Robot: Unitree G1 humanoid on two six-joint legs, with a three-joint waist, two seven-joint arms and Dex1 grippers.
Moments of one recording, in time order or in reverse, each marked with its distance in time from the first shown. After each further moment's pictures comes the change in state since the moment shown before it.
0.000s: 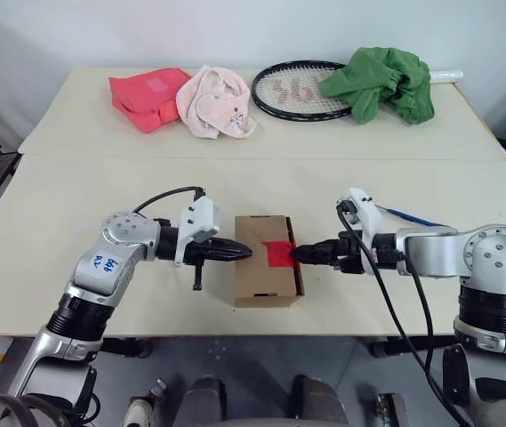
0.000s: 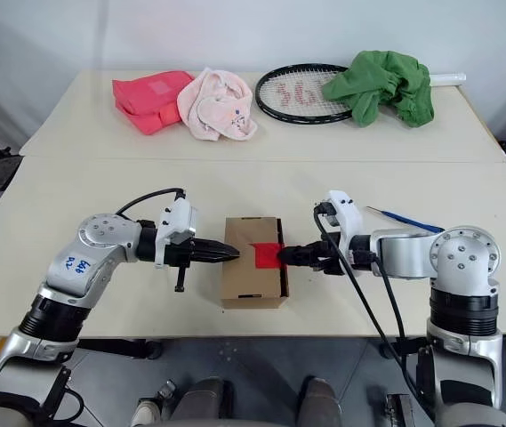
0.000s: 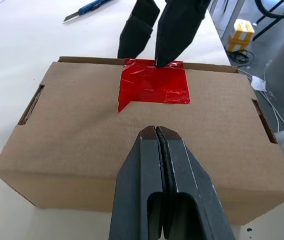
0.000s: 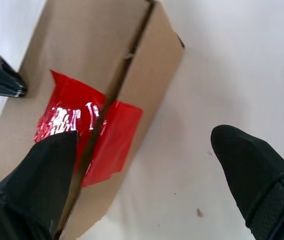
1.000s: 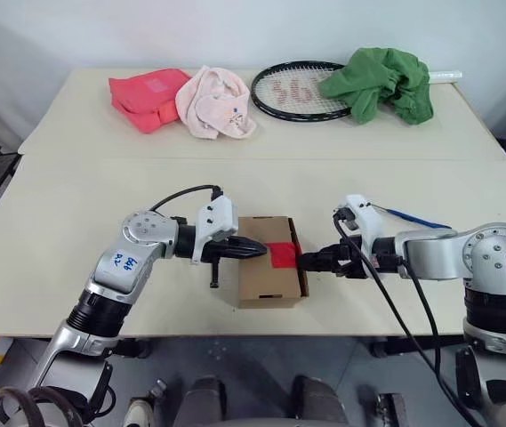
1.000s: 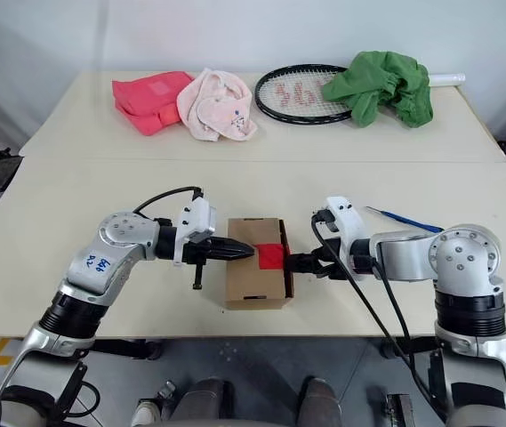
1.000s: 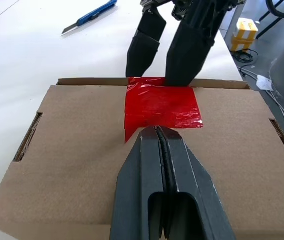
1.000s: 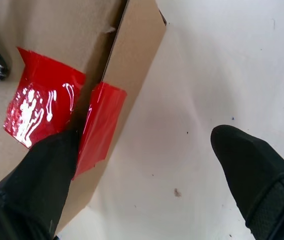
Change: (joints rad) left arm -0.037 -0.075 -0.047 0.008 0.055 0.006 0.051; right arm 0.005 -0.095 0.105 -0.040 -0.039 -0.014 0.009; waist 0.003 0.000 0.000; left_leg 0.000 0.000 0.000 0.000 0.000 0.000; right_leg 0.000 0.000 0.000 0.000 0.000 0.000
